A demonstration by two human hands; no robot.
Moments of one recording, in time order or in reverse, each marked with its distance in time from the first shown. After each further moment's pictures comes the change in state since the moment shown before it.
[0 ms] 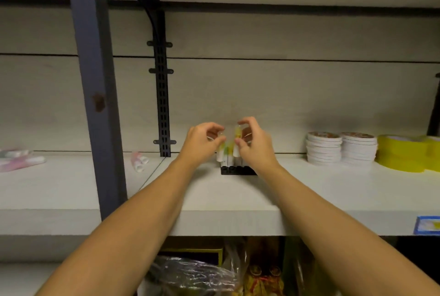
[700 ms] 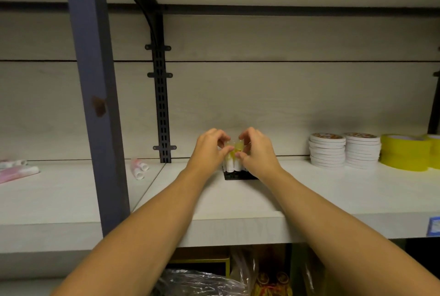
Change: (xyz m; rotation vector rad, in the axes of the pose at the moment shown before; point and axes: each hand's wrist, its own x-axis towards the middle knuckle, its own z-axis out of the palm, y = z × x) left_hand -0.002 -0.006 0.016 0.127 -0.009 0.151; right_hand 0.006 0.022 0.013 -0.188 -0.092 -0.016
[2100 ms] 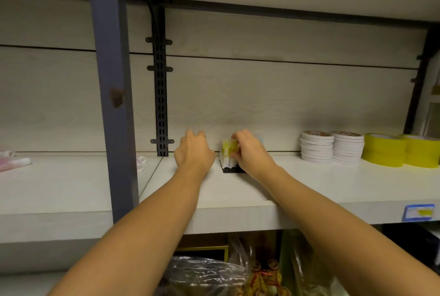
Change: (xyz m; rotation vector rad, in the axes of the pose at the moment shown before) left_hand -0.019 0.007 -0.023 0.535 -0.133 -0.442; right_hand -0.015 -0.022 -0.003 -0.295 -0.186 -0.069
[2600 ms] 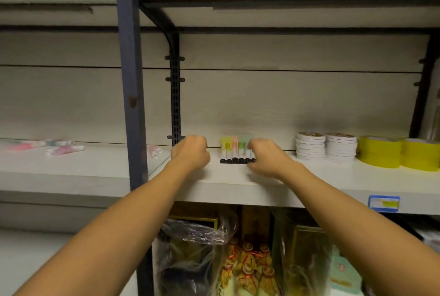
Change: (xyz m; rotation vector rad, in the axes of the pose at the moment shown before) left_hand -0.085 0.018 -0.070 0.120 -0.064 0.081; right_hand -0.069 0.012 -0.090 -0.172 -0.236 -0.036
